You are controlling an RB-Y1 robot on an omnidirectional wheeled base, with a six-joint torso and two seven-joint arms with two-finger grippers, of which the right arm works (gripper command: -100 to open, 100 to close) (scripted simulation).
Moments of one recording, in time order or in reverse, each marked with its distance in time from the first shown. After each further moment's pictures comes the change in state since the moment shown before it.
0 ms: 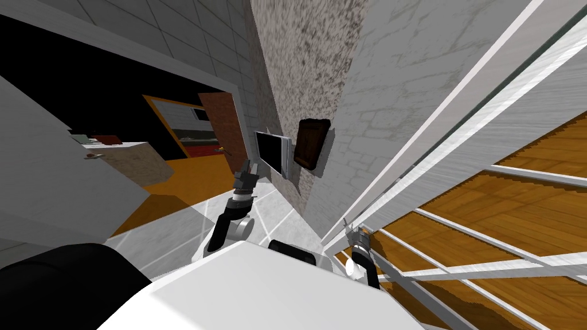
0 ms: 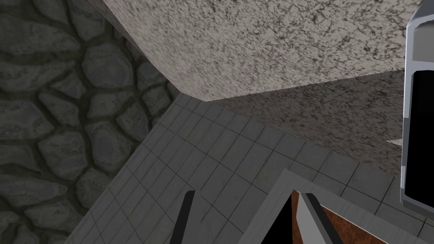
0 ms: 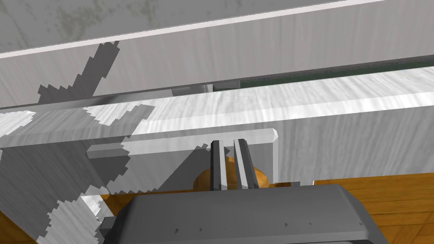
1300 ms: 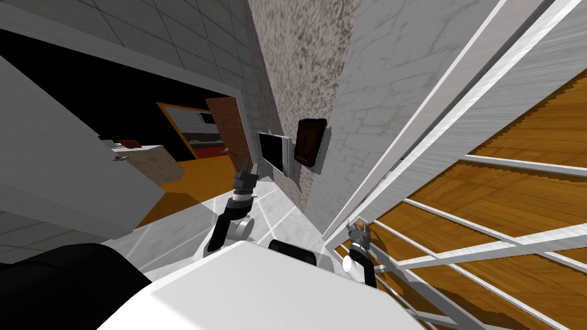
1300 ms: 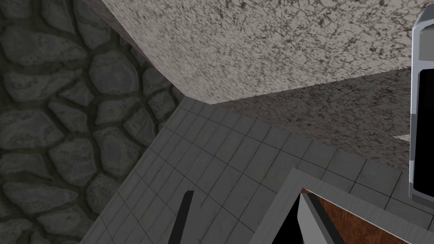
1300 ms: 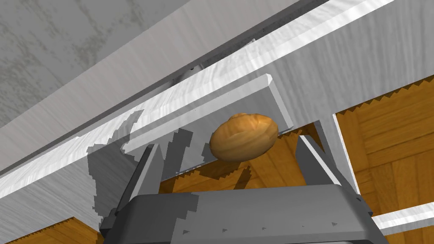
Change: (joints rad) arm -0.006 0.013 0.030 -0.015 -0.070 -0.026 -0.289
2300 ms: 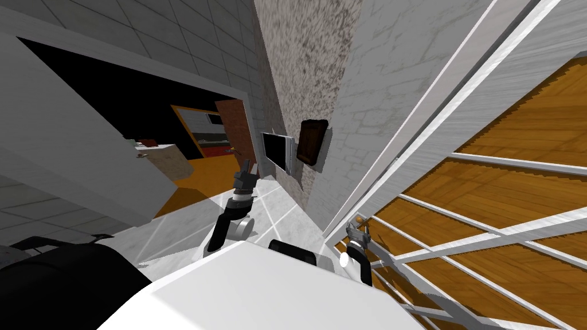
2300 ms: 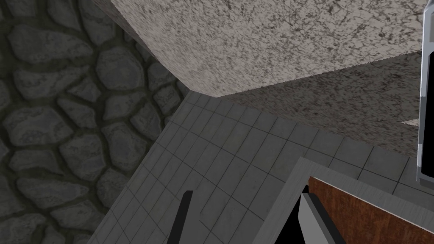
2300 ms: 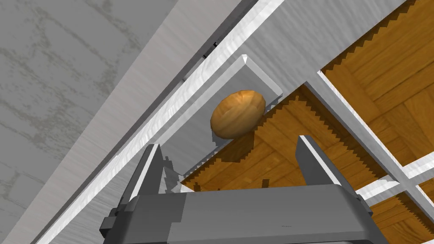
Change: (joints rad) arm -0.028 0.013 0.029 0.029 -0.071 -0.048 -0.249
